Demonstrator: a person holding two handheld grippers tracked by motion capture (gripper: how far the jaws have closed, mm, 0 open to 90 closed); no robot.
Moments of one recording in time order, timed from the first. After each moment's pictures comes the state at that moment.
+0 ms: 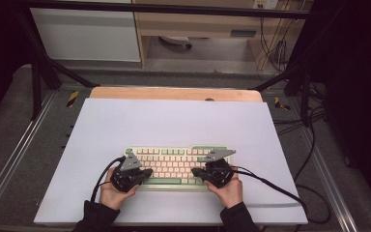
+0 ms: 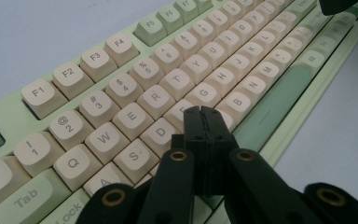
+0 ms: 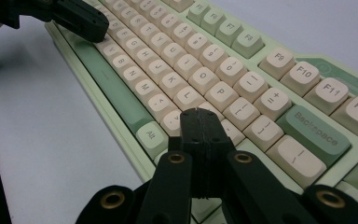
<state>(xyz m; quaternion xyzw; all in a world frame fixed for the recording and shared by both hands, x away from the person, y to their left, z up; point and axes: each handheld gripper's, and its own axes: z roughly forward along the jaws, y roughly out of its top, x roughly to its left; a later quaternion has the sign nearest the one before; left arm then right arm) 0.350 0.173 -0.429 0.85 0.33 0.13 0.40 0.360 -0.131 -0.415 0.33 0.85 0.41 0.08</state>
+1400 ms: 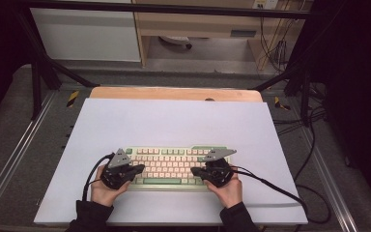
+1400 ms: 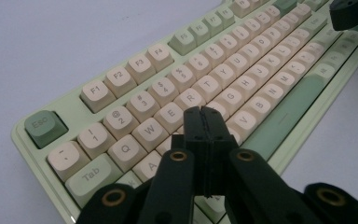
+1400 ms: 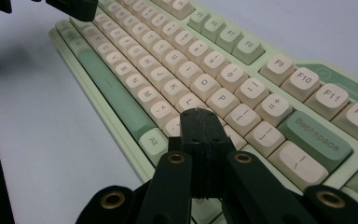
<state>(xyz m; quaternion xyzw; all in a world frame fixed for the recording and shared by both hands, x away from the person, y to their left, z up) 0.352 0.197 -0.416 0.83 0.34 0.15 0.41 0.360 -0.130 -0.413 0.33 0.84 0.42 0.08</state>
